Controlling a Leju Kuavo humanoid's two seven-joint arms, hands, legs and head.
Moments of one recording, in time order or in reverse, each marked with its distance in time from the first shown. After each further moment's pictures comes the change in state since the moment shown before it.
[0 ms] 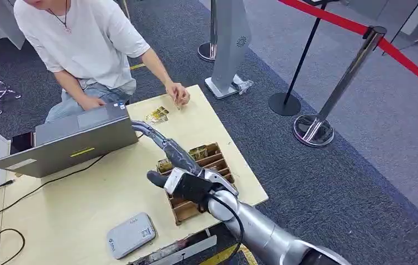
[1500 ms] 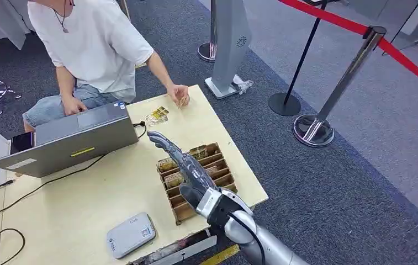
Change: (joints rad) left arm -0.006 0.022 -0.039 0.000 -0.013 0.012 0.032; right arm 0.176 0.023 -0.050 -0.182 -0.051 0.034 -0.058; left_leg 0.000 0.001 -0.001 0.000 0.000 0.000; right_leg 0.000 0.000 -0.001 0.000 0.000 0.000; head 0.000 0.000
